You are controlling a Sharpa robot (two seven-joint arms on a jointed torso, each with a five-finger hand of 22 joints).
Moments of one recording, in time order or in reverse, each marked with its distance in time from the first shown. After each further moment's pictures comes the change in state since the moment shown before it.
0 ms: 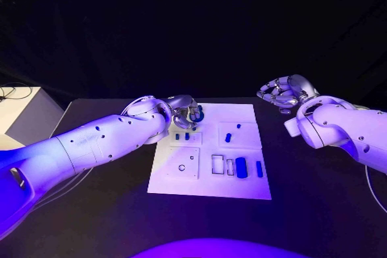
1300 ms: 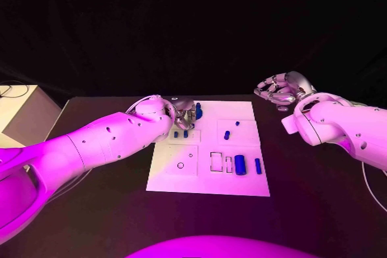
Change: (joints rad) left arm 0.001 0.063 -0.008 -0.061 -0.137 0.081 -0.096; left_hand 0.043 0.028 -0.009 0.002 -0.006 0.052 0.005 -0.008 -0.048 0.032 -0.004 -0.012 -0.043 0.053 0.002 0.108 0.035 0.000 0.065 0.007 0.107 0.117; right arm 0.000 0.001 0.000 0.010 -0.001 -0.002 0.003; right_hand -0.005 -0.013 0.025 0.000 0.000 -0.003 -0.002 -0.004 0.011 -0.030 -0.011 -0.066 -0.072 0.000 0.000 0.000 0.001 0.000 0.008 0.000 -0.003 -0.001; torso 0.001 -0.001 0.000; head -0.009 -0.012
